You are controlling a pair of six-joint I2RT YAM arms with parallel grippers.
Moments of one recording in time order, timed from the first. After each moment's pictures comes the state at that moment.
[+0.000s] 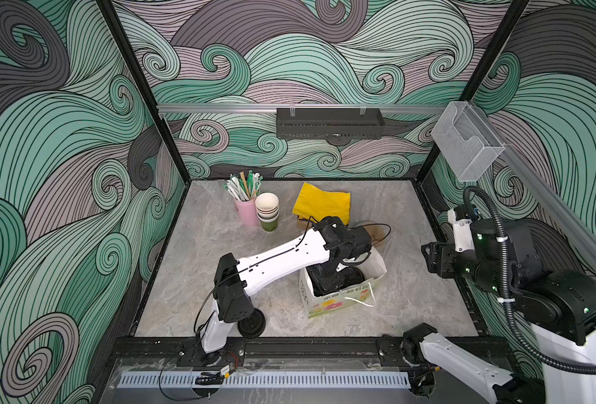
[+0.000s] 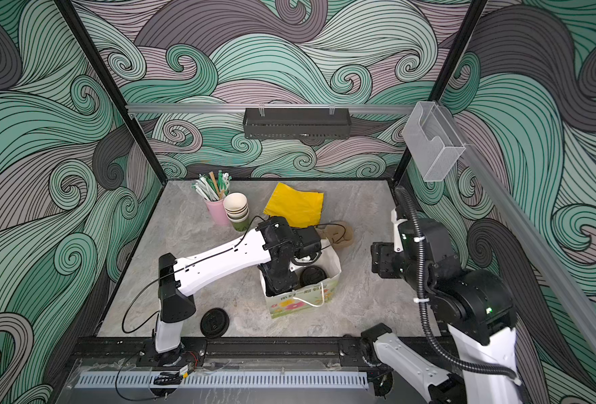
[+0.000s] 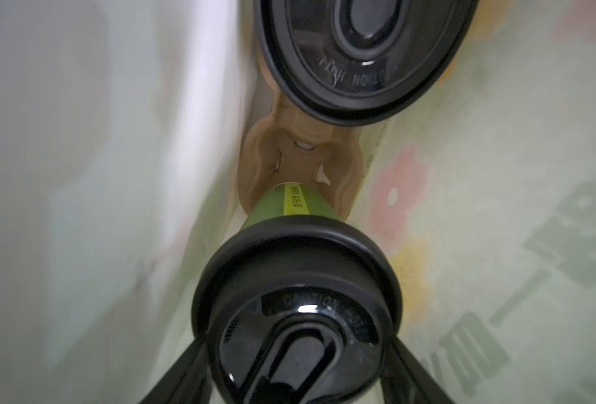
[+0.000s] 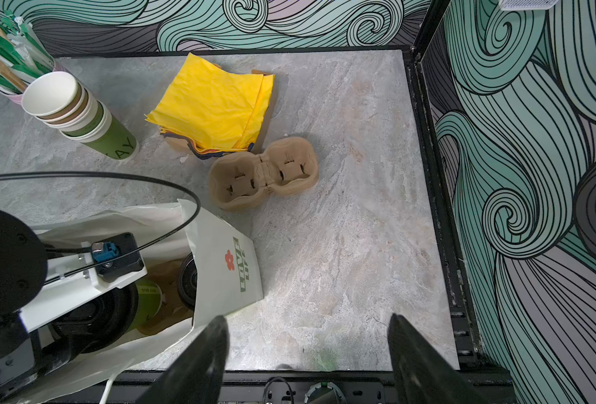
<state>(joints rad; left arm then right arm) -1.15 2.00 2.08 -1.69 -0.06 -0.09 0.41 0.92 1.72 -1.60 0.26 0.27</state>
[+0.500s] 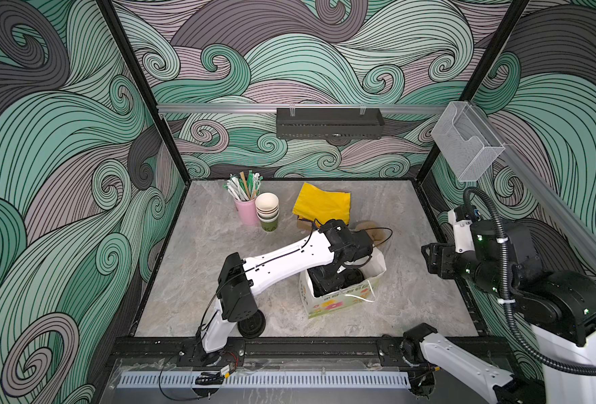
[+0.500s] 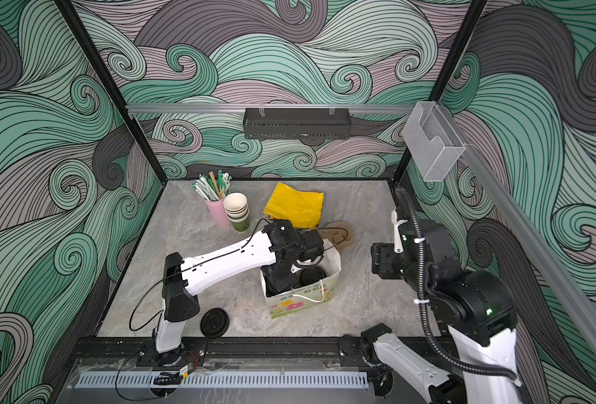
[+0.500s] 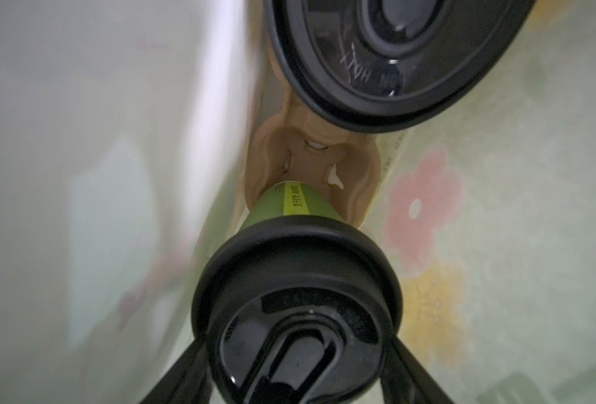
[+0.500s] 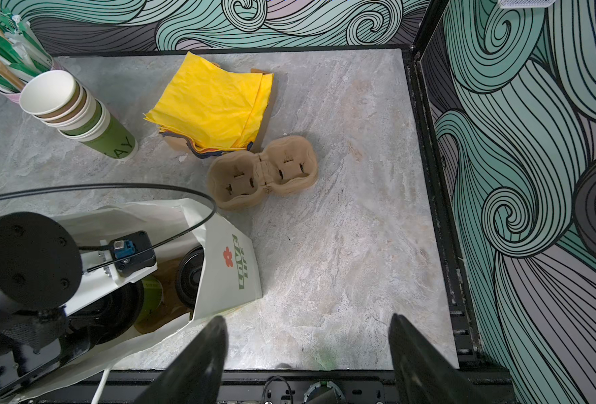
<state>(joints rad) -1.16 2.03 2.06 -1.69 -0.10 -0.13 0.41 0.92 1.71 -1.60 0.27 0.27</state>
